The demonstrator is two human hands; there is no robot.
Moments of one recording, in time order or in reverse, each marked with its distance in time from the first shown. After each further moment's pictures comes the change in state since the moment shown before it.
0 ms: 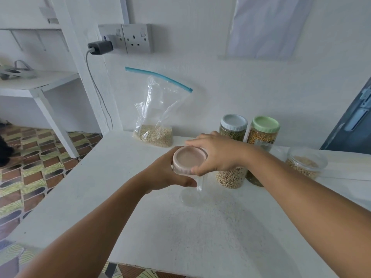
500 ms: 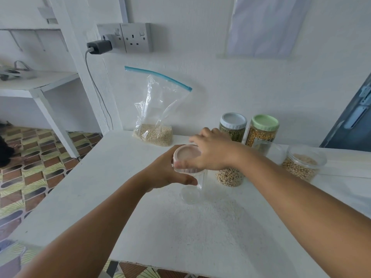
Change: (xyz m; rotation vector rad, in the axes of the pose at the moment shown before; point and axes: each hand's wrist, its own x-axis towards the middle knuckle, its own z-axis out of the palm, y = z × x) left_hand 0.001 -0.006 0.000 0.018 -0.004 -0.021; right_hand 0.006 -0.014 0.007 -0.095 0.006 0.121
